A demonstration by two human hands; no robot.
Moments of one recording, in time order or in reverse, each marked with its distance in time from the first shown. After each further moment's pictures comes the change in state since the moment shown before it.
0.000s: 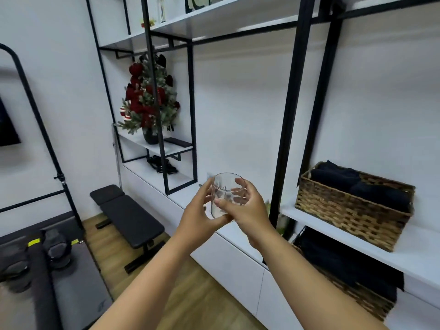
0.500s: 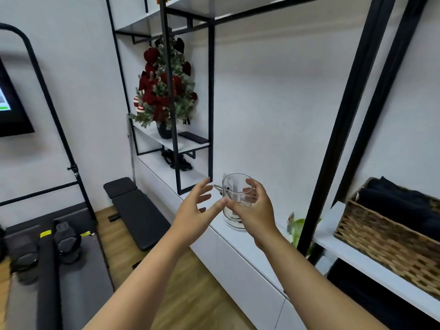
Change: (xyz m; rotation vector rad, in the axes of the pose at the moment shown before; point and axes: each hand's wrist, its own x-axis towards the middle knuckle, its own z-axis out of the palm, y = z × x) left_hand 0.144 -0.082 -0.037 -0.031 0.105 -0.140; right_hand 0.176 0.068 0.046 -0.095 0.015 -0.017
